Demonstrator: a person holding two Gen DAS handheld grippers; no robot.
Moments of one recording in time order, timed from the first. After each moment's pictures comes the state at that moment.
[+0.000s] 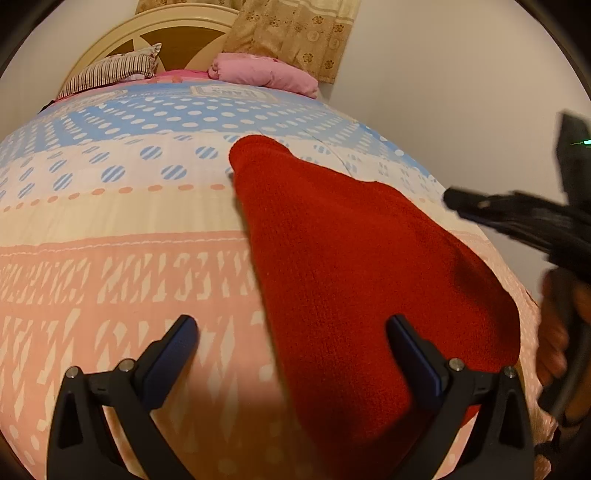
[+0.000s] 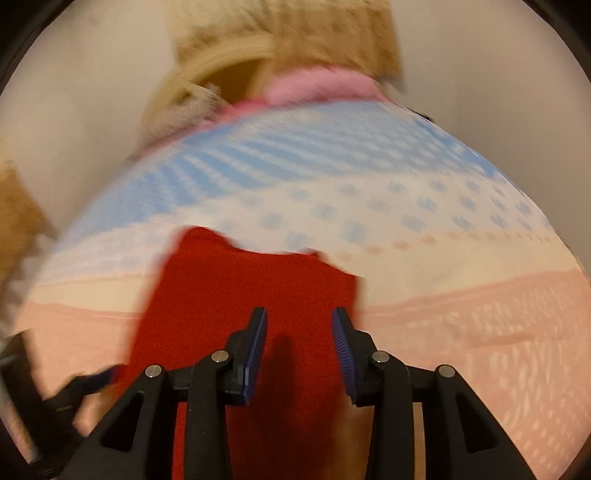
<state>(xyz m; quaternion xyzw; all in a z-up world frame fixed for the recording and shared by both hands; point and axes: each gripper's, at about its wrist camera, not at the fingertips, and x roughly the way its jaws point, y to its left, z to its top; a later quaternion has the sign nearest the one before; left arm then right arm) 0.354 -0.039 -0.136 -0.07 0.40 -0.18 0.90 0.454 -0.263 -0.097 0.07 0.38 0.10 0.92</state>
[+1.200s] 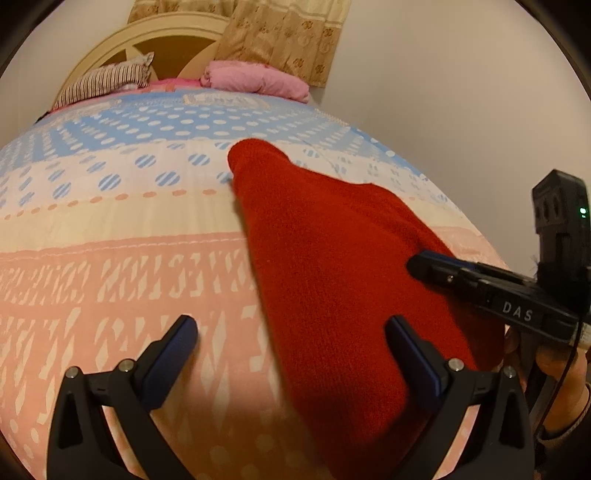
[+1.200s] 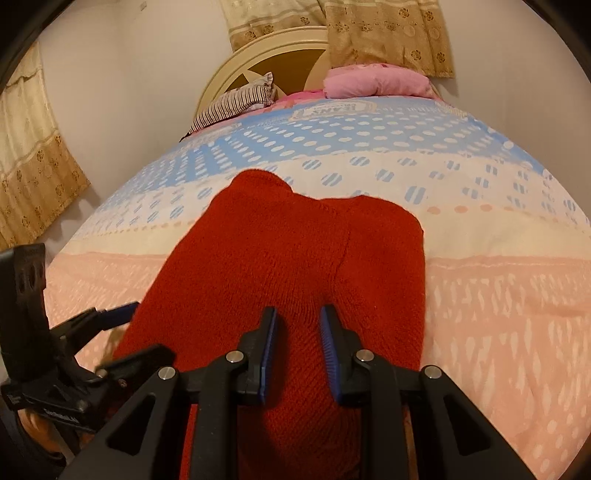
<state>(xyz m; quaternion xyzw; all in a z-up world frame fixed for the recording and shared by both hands) 0.340 -0.043 -0.132 -0.05 0.38 -0.19 0.90 0.429 -0.255 -0.148 0.06 0.39 0.19 0.90</state>
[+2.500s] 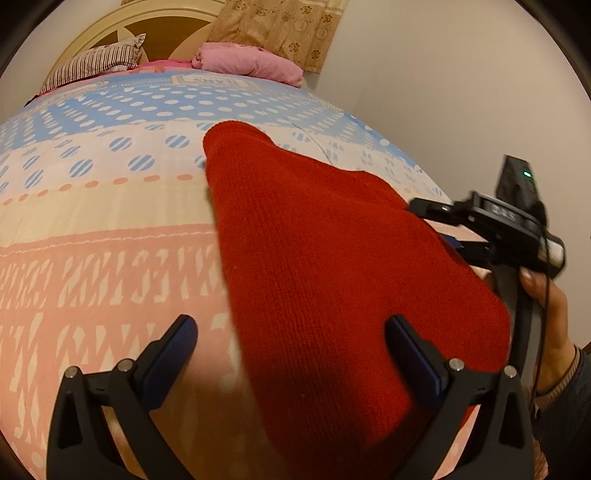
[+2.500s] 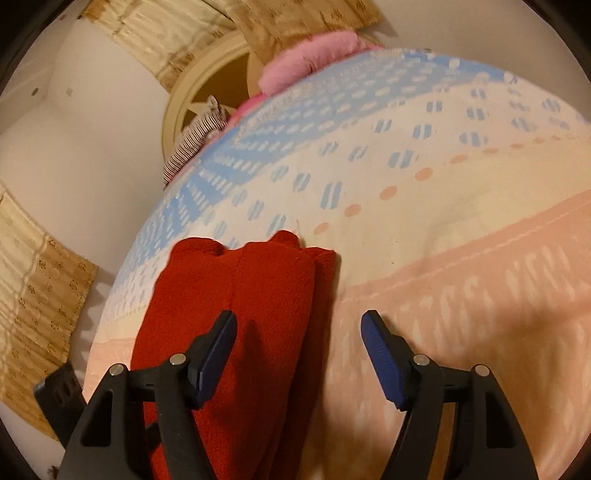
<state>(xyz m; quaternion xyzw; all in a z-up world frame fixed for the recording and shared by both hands) 0.359 -0.055 -0.141 -0.08 0.42 -0.21 0.88 0.506 -0.347 -0.170 0.25 0.43 0.17 0.85</state>
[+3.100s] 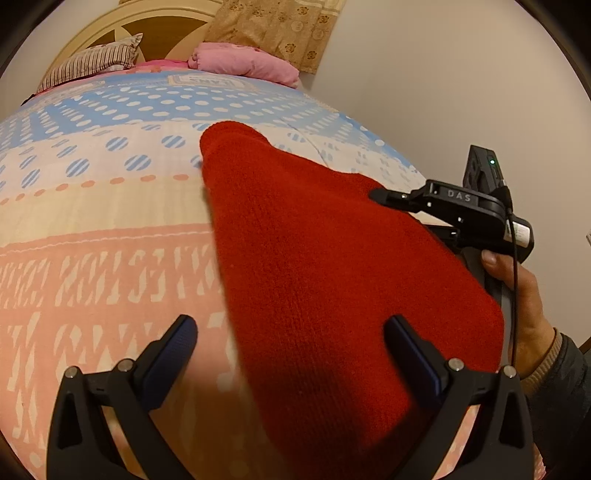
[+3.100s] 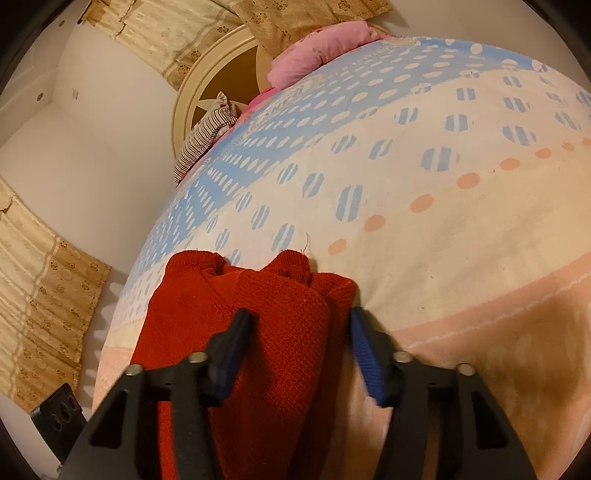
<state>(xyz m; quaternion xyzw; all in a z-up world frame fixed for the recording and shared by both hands) 0.357 -0.056 -0.140 -0.08 0.42 -0.22 0.88 0.539 -0.336 -0.185 0.26 0.43 0.20 0.84</state>
